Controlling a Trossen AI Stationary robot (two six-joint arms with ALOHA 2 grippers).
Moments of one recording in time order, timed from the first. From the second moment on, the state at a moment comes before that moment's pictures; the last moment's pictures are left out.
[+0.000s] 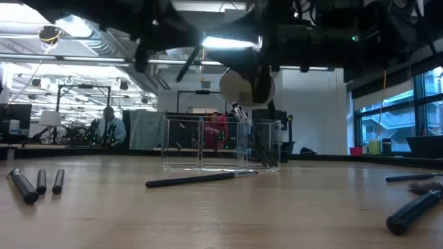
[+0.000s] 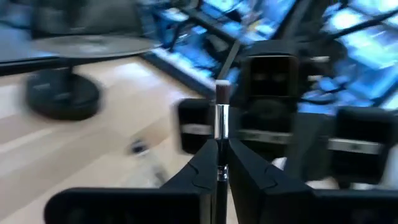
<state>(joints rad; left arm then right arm) -0.30 1.38 0.59 0.62 -0.63 -0.57 0.19 1.81 0.70 1.21 0.19 0.51</state>
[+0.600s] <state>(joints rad) -0.30 1.43 0.59 0.74 -0.58 -0.54 0.17 1.81 0.70 1.24 0.16 0.41</state>
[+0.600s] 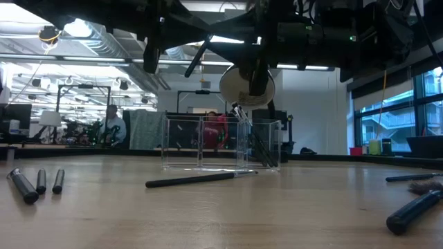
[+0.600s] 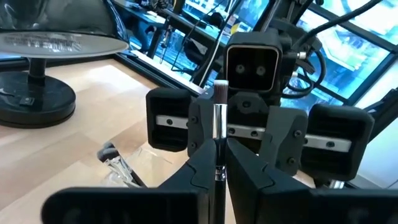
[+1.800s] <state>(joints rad) -0.30 1.48 0.59 0.80 -0.58 -0.52 0.15 1.81 0.71 1.21 0.16 0.38</state>
